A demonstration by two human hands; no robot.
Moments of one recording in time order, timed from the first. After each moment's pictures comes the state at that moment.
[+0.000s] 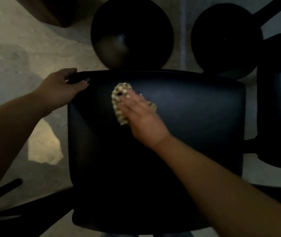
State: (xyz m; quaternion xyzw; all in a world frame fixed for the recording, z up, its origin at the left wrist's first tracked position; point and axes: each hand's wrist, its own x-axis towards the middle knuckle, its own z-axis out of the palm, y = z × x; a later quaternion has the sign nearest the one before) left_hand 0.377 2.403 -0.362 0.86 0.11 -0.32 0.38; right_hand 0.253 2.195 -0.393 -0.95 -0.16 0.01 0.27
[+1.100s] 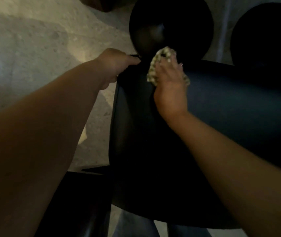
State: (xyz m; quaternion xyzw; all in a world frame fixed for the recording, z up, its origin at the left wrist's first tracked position) left_hand 0.383 2.415 -0.356 0.77 0.21 -0.35 0.49; right_hand 0.304 2.262 -0.402 -0.97 -0.01 -0.02 0.24
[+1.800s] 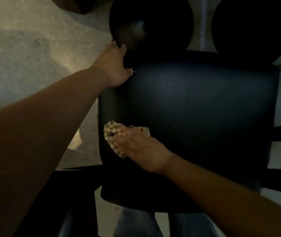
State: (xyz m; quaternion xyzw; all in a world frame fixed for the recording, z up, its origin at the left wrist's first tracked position) left_hand 0.375 2.374 -0.345 0.93 -0.12 -0.30 0.16; right_hand 0.166 2.272 -0.408 -0.90 -0.37 0.10 0.22
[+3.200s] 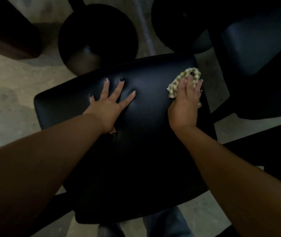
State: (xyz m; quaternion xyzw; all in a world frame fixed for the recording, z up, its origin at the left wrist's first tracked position) left_hand 0.293 2.226 -0.333 0.81 -0.40 -0.39 -0.17; right_hand 0.171 2.045 -0.381 -0.92 0.36 0.03 0.16
